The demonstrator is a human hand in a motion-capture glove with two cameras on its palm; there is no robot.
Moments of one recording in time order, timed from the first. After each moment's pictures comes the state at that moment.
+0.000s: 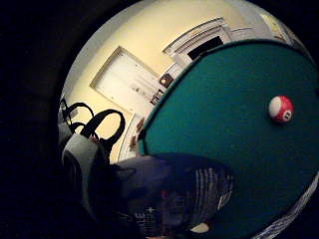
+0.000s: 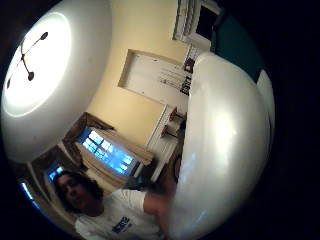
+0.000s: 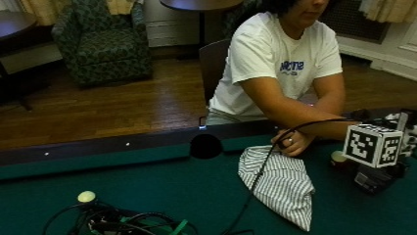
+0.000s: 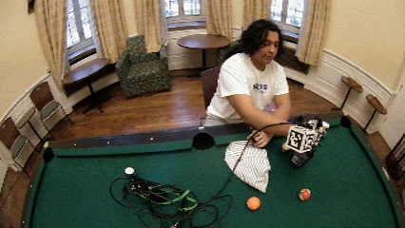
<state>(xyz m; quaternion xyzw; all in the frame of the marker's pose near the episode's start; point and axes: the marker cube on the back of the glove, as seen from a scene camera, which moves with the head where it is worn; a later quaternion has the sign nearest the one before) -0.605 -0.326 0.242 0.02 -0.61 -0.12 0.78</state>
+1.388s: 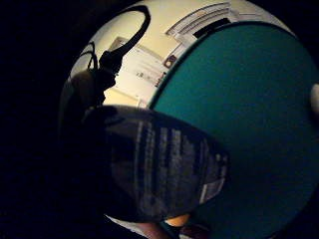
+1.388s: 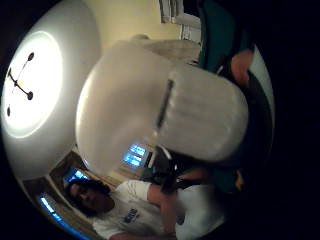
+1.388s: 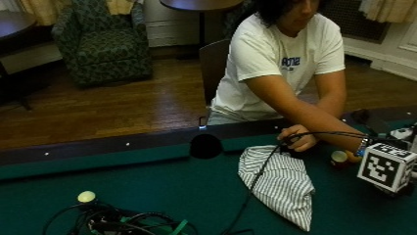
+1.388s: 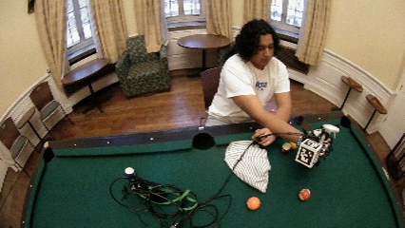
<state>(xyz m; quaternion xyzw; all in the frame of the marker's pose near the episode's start) -0.634 -0.333 0.298 -0.07 -0.61 -0.15 0.77</state>
